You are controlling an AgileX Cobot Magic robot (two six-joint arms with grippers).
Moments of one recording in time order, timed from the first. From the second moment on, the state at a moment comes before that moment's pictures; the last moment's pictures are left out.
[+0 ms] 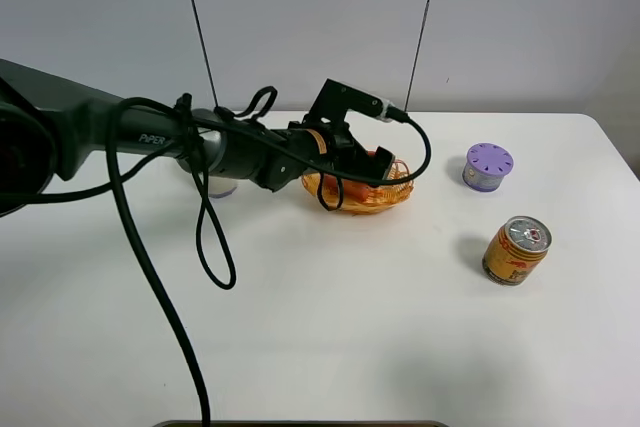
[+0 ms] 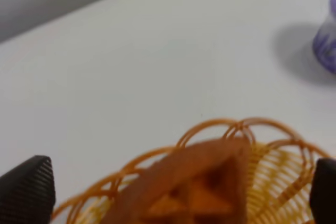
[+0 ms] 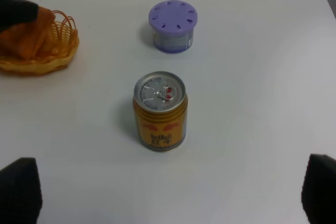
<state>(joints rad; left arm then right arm) -0.76 2.20 -1.36 0.00 -0.26 -0.03 0.03 0.00 -0.50 0.02 1.07 -0.02</state>
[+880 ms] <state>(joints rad) -0.71 1.64 -1.37 0.22 0.31 -0.02 0.03 0.00 -0.50 0.02 1.07 -0.02</state>
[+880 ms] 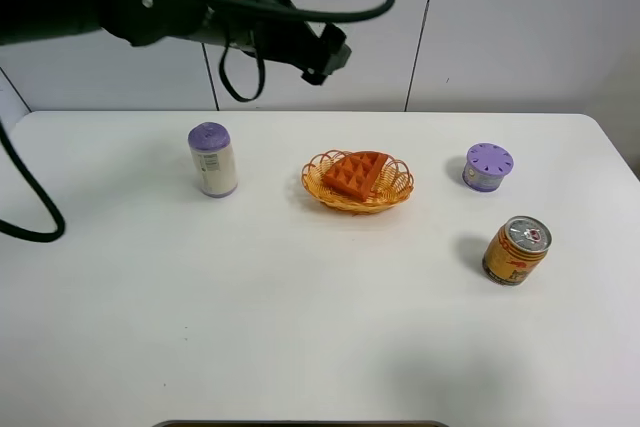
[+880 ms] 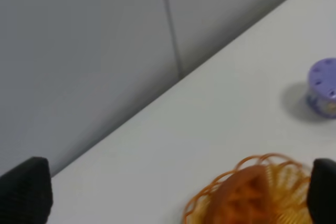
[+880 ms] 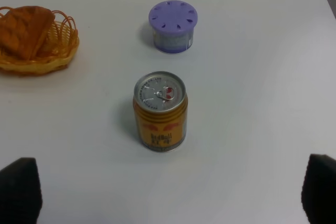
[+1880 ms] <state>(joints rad) -0.31 1.03 -1.37 0.34 1.09 0.04 0.03 0.00 -0.50 0.02 1.07 -0.02</state>
